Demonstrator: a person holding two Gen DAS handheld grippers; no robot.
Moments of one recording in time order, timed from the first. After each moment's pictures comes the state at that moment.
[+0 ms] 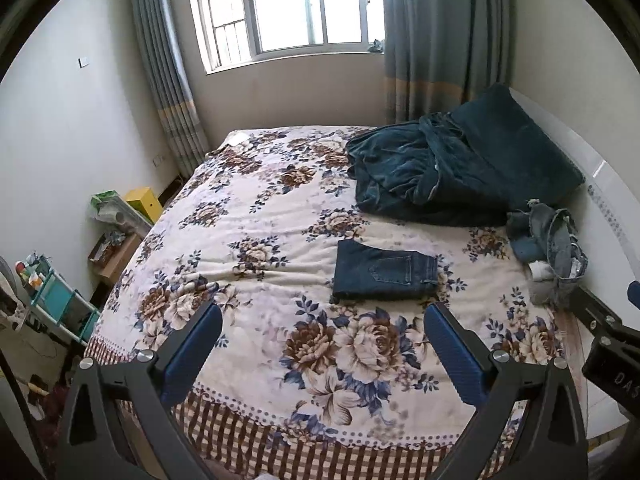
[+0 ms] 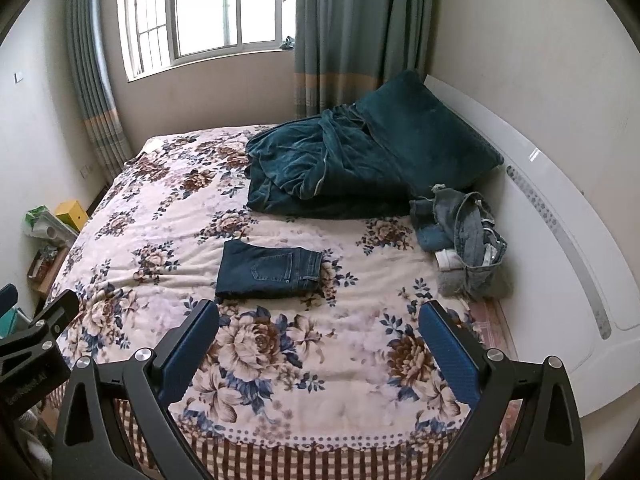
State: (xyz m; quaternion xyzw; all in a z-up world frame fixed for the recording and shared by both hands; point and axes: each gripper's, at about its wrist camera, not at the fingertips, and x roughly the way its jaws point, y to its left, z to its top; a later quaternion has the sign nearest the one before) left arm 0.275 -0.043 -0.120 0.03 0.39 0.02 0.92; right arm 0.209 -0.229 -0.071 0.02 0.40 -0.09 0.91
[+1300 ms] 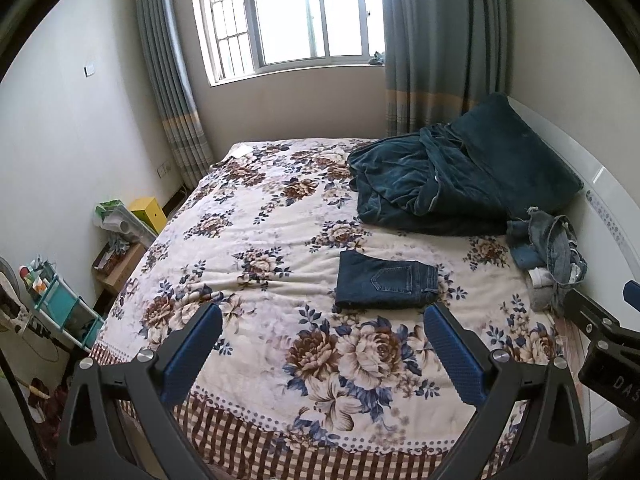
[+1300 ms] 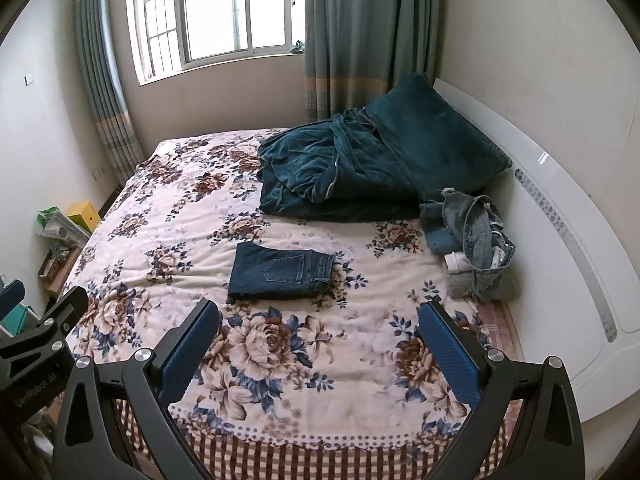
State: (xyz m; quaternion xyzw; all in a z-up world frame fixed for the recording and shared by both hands) left arm 0.268 -0.044 -0.109 0.03 0.37 0.02 0.93; right arm 0.209 -0.219 -0.070 0.03 0.40 -0.08 0.91
